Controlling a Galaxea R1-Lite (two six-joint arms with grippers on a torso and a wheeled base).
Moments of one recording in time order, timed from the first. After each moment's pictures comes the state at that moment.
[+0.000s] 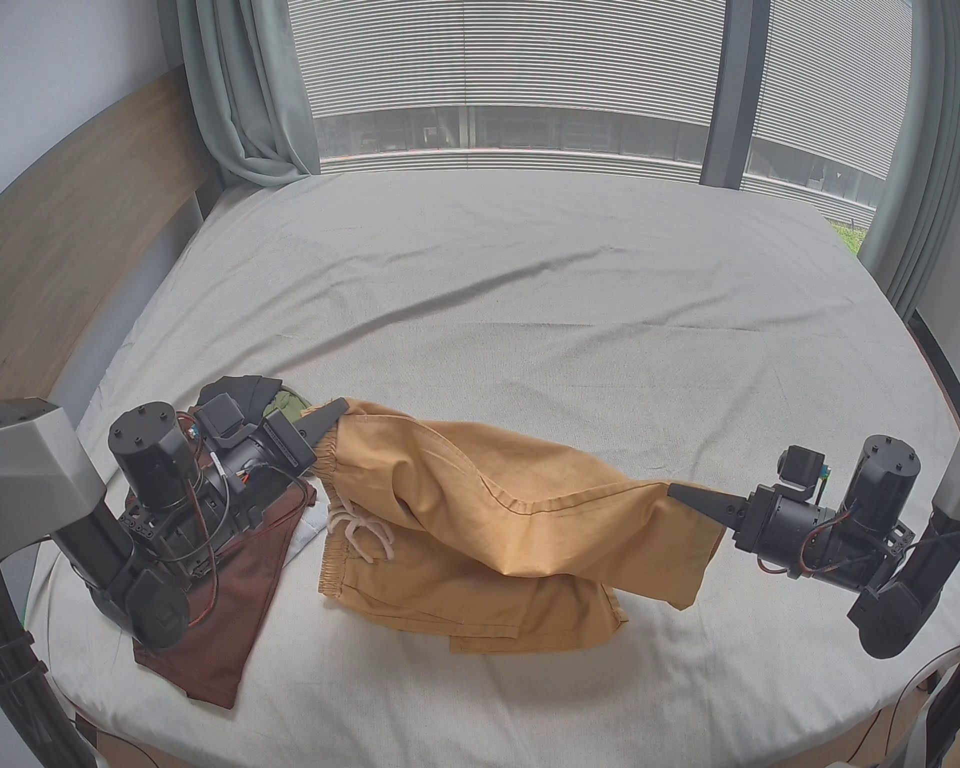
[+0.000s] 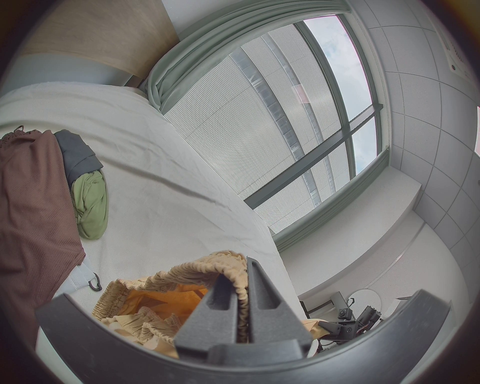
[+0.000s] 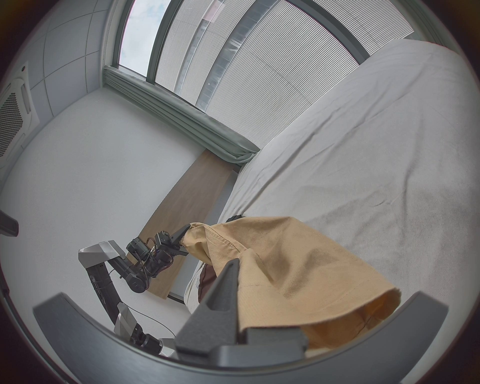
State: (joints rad) left arm -0.28 1.98 -0.50 -1.55 -0.29 -0.79; right arm 0.30 1.91 -0.27 -1.54 0.56 0.67
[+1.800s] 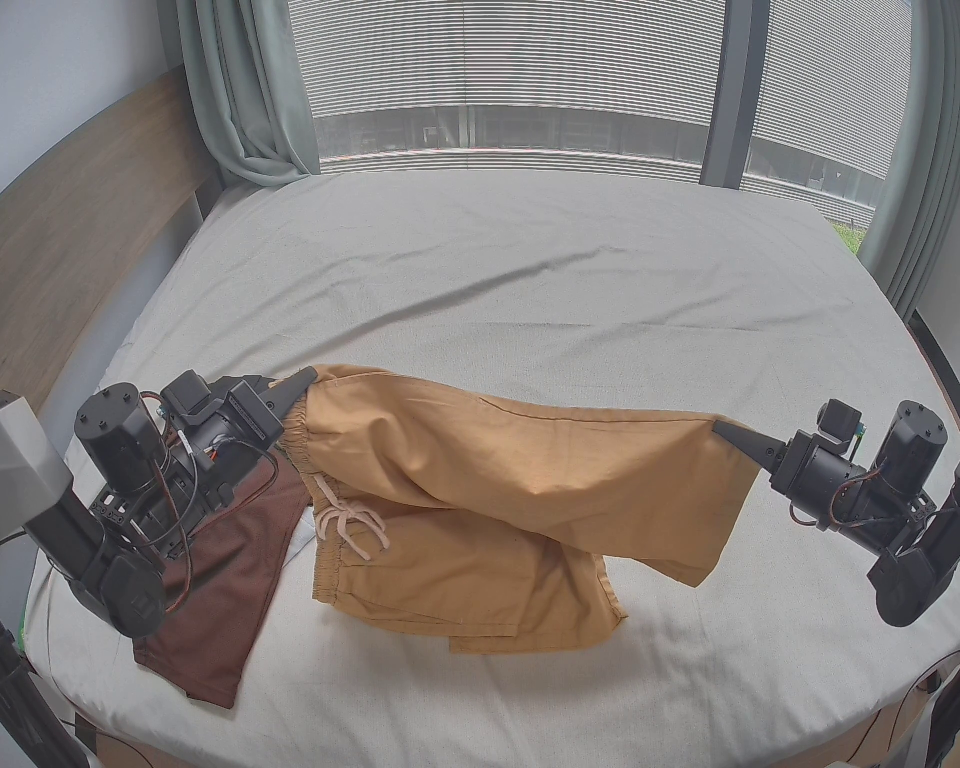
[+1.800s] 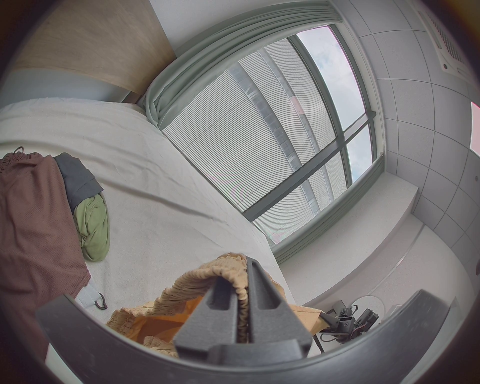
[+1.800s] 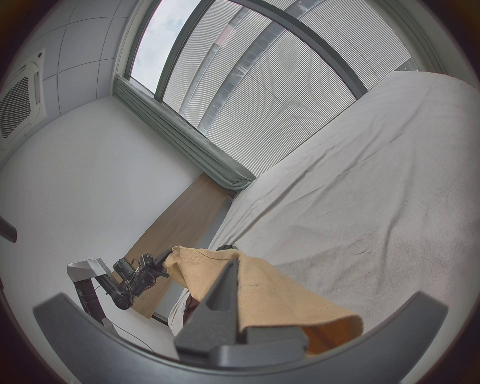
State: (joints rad) left arm -0.23 1.92 -0.50 -1.55 -0.29 -0.80; right arm 0.17 1.86 -0.35 -1.54 0.55 0.66
